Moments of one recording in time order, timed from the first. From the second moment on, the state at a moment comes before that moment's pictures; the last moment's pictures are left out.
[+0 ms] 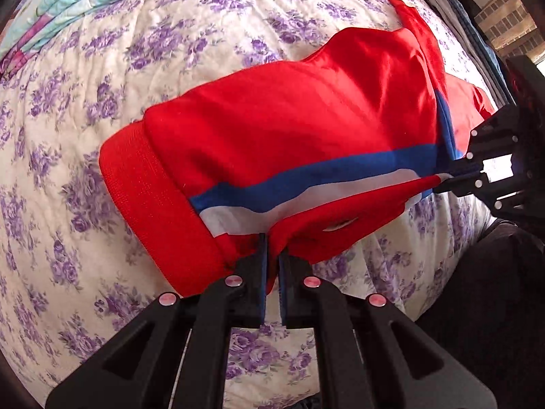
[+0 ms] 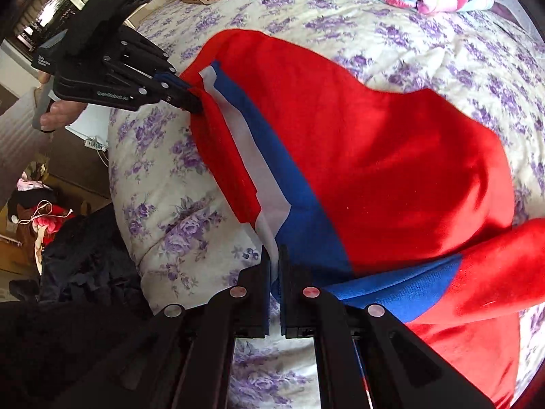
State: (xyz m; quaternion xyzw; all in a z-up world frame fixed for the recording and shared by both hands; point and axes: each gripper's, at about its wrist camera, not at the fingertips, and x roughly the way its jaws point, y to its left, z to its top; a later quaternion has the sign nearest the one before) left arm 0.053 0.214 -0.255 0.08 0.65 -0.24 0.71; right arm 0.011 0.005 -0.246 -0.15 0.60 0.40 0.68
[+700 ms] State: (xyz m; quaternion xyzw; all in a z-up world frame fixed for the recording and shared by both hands) left arm 0.043 0.139 -0.287 -0.10 0.64 -0.14 0.75; right arm 0.017 -0.004 -0.256 -0.09 0.65 0.34 0.67
